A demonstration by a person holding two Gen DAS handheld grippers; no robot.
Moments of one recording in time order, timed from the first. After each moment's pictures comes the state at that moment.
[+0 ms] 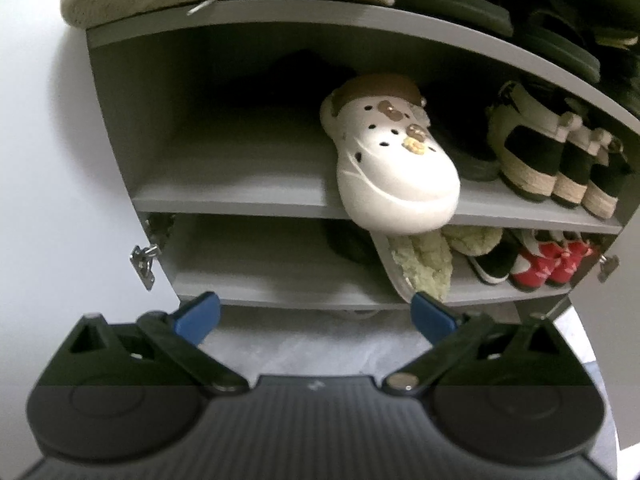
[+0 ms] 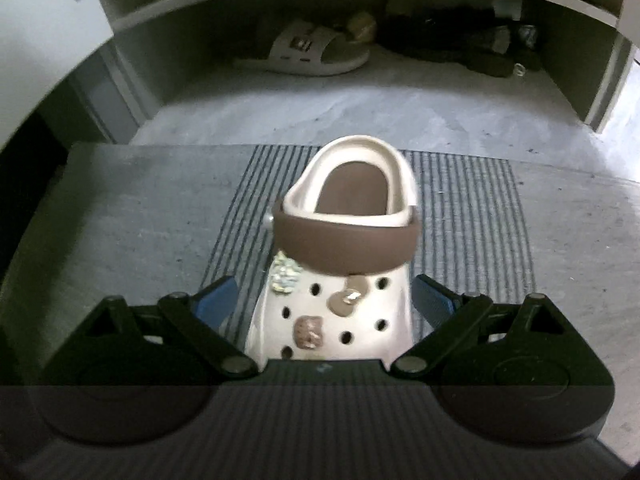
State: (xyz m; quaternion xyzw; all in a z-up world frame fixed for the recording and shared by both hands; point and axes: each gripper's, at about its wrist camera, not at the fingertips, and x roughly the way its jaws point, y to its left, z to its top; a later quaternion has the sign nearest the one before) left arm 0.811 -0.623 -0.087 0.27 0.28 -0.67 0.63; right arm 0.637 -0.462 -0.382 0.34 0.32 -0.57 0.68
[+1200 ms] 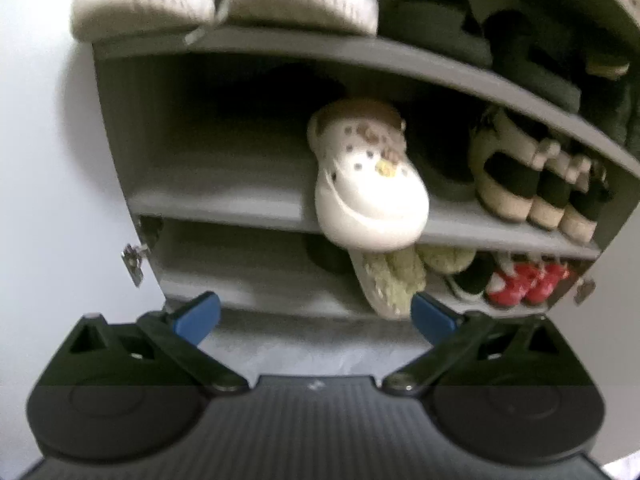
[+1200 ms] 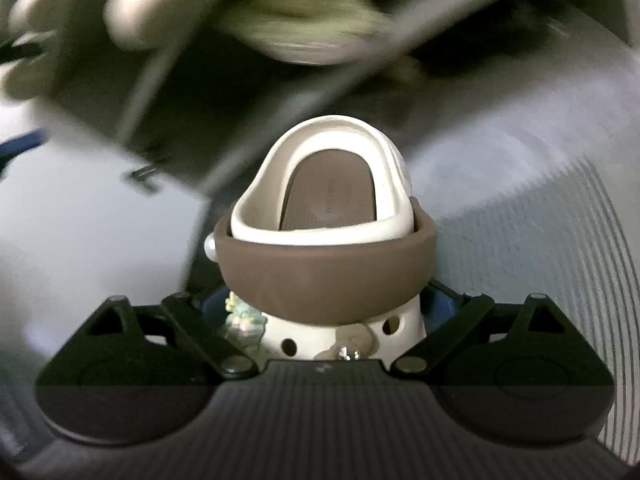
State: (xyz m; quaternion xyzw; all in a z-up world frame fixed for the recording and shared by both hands) left arm 0.804 -0.600 -0.057 0.21 0.28 -0.68 0.65; right arm 0.591 -0.518 -0.266 0.52 0.07 -0.44 0.73
